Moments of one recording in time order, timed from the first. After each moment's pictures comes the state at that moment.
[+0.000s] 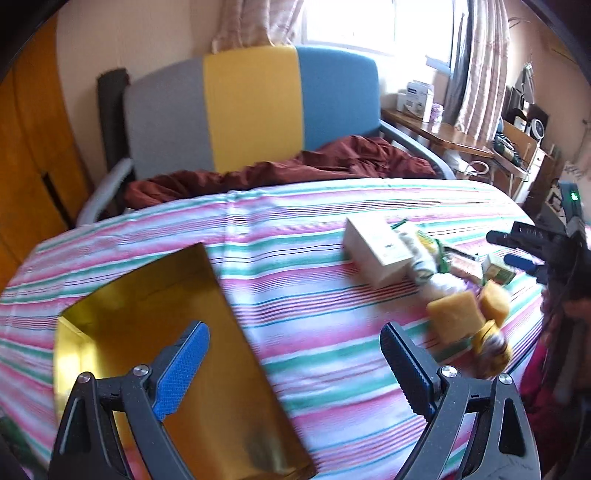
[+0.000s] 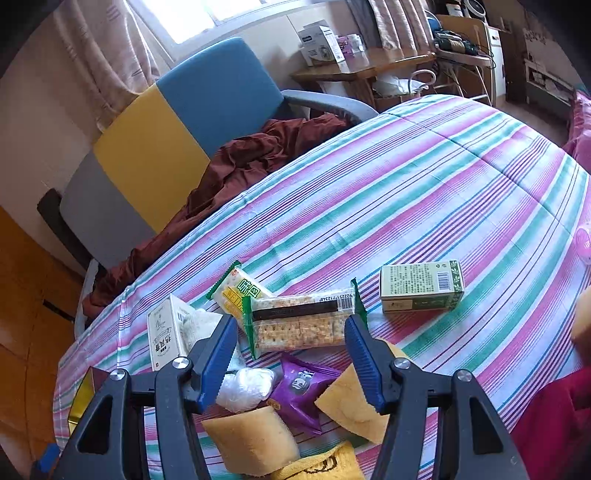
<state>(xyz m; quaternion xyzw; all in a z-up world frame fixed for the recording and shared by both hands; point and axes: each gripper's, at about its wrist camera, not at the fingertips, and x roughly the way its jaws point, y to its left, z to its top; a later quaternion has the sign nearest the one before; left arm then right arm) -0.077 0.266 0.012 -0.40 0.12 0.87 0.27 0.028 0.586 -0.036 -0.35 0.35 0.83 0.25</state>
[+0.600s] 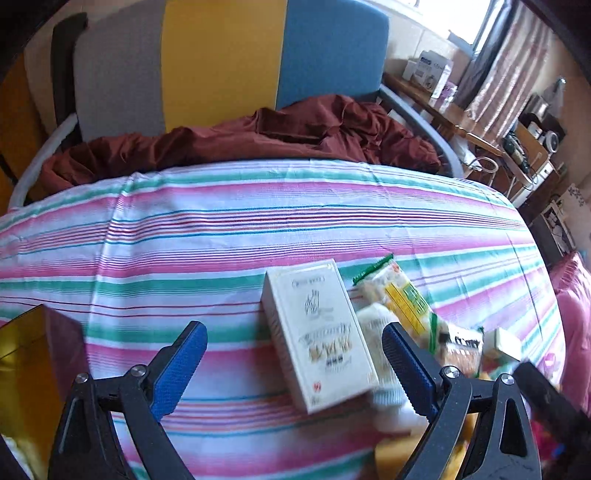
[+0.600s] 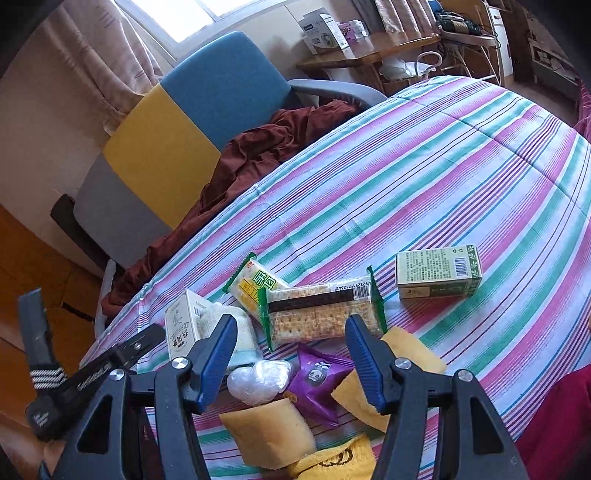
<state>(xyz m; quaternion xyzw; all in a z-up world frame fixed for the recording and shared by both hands) -0.189 0.422 -0.045 -0.51 0.07 0.81 0.27 0.025 0.587 -0.042 -0.35 0.39 0.83 0.21</state>
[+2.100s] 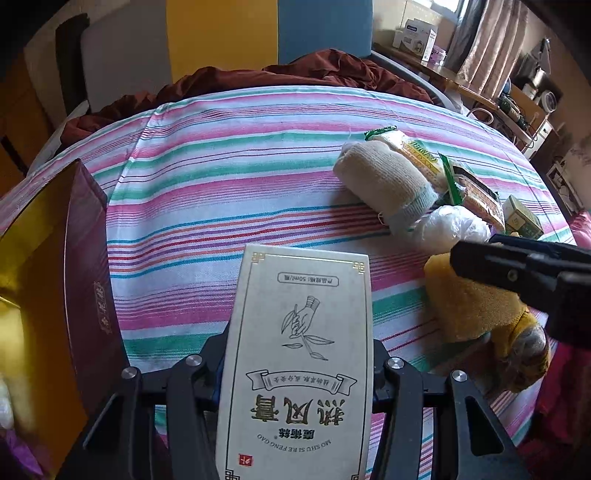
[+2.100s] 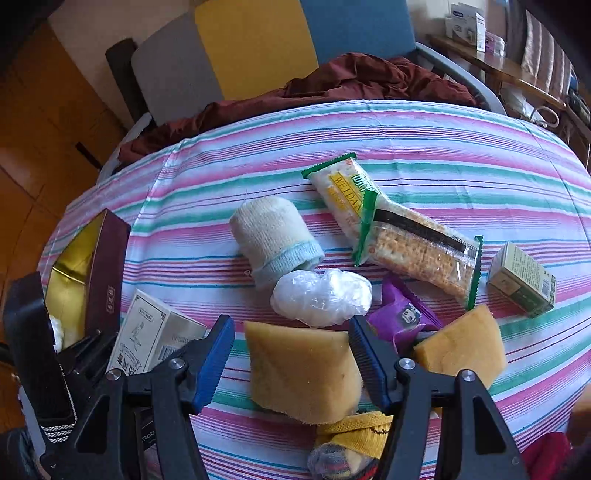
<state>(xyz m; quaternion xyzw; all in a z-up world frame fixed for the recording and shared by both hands) -0.075 0.338 -0.095 -0.51 0.13 0.81 0.27 -0.027 0.497 -0.070 -0.52 0.17 0.83 0.06</state>
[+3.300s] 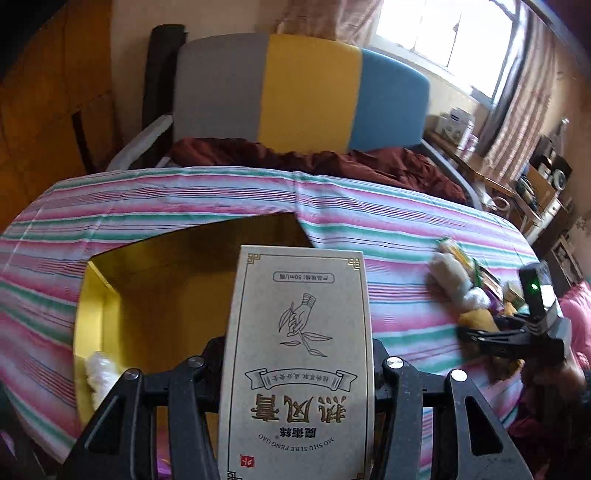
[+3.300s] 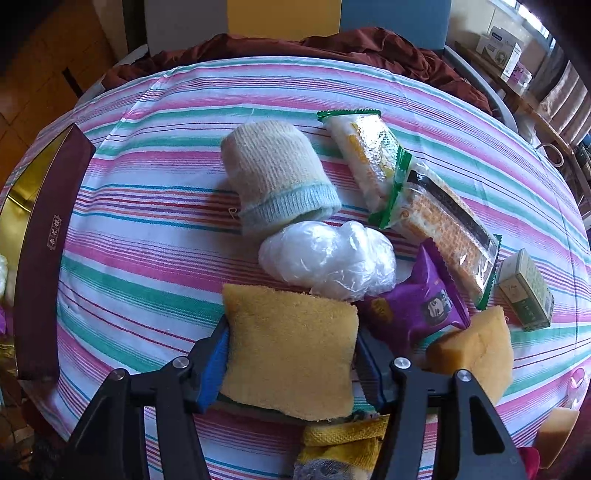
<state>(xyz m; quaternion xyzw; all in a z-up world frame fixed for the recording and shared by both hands) -0.121 0.131 0.005 -0.44 0.02 0.87 0.21 -0.040 0.472 -0.105 -0.59 0.07 0.80 0.09</state>
